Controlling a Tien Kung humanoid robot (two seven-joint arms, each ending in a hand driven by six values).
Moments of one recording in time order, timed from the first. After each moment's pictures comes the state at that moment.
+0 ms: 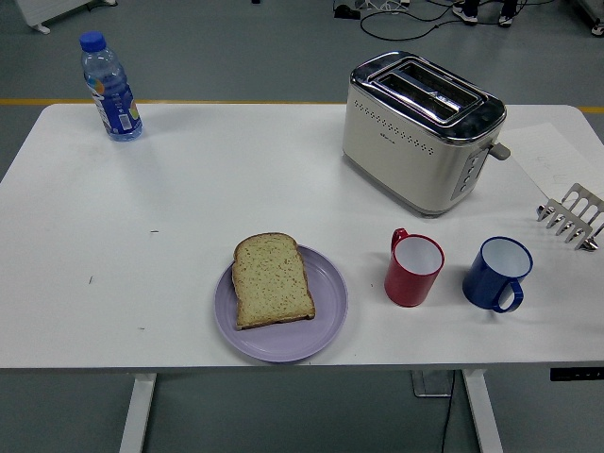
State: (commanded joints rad) left arm -0.09 0.00 -0.99 -0.18 0.98 0.23 0.22; right arm 0.18 -0.41 1.60 1.43 -0.19 -0.26 0.09
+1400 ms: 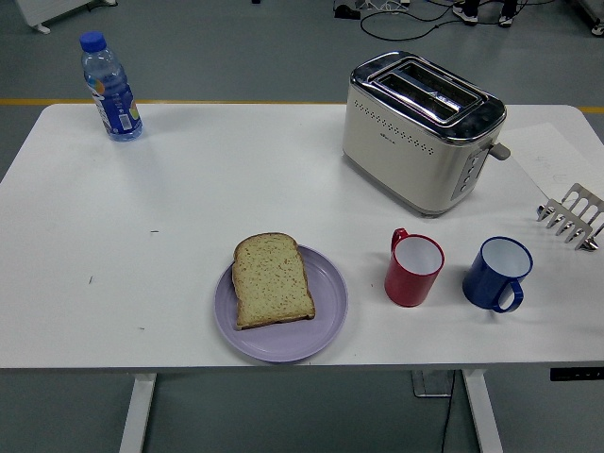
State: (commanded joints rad) left arm -0.07 0.00 -1.01 -0.18 1.03 0.23 0.23; right arm 0.17 -0.39 1.59 1.43 -0.17 -0.25 0.08
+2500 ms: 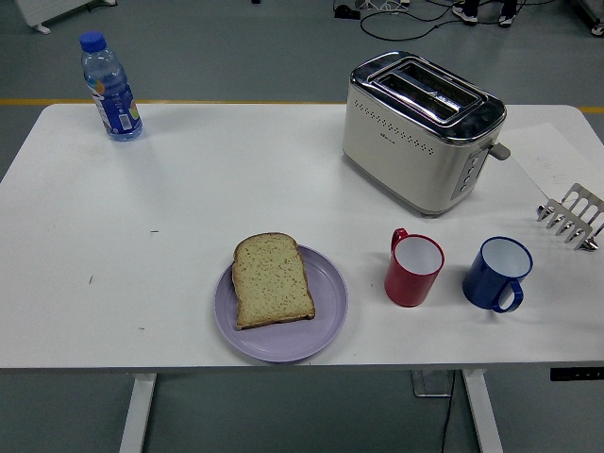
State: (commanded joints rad) left arm -0.08 0.00 -1.00 -0.18 0.99 0.23 0.22; right arm 0.18 -0.39 1.59 1.43 -0.17 -0.24 0.08
